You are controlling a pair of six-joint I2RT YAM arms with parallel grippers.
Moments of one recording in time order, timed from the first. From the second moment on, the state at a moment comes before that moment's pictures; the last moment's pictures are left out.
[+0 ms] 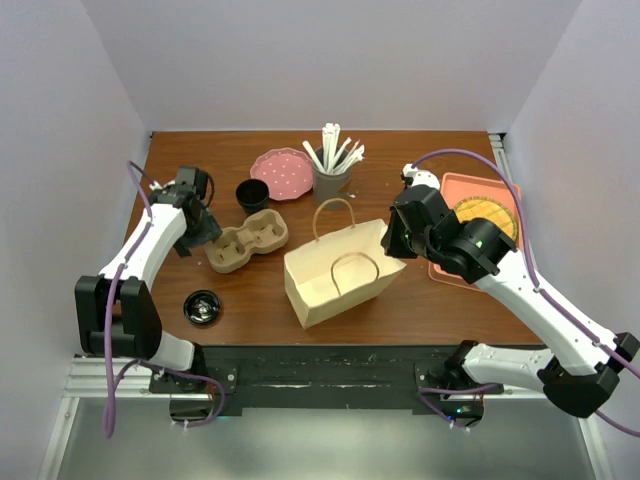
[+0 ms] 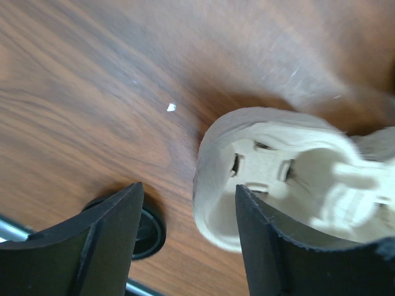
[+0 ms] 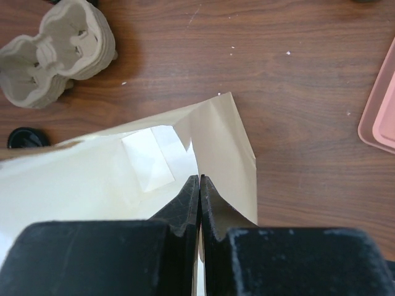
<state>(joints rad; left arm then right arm) -0.07 1.46 1.10 -0.89 -0.30 -0.69 0.78 1.15 1.35 -0.99 0.32 0.68</state>
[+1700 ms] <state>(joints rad) -0.33 1.67 1.31 -0.90 -0.27 -0.85 0.78 1.10 1.48 -1.00 0.28 0.58</state>
